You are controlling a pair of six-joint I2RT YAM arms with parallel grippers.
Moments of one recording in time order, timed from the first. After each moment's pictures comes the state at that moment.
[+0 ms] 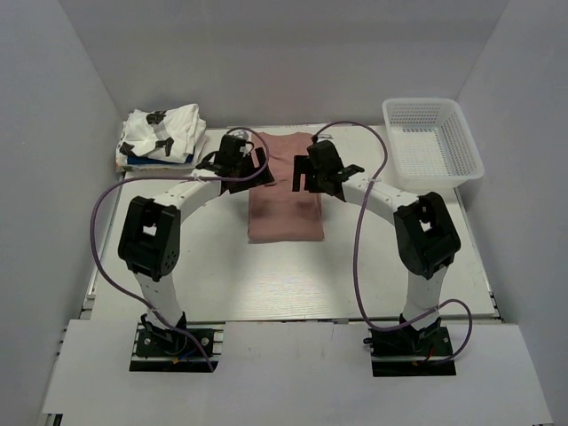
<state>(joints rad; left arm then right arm) -0.39 1.87 1.37 -0.26 0.08 -0.56 0.59 1.92 1.41 -0.24 0.16 0.42</state>
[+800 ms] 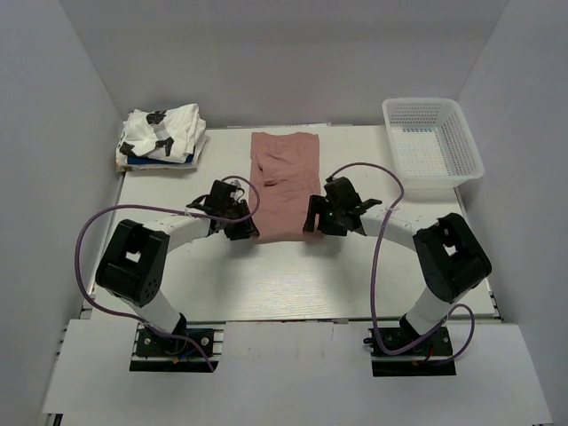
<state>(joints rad) -0.40 1.62 0.86 -0.19 0.20 -0.64 0.59 1.66 0.94 -0.20 -0.08 0.59</state>
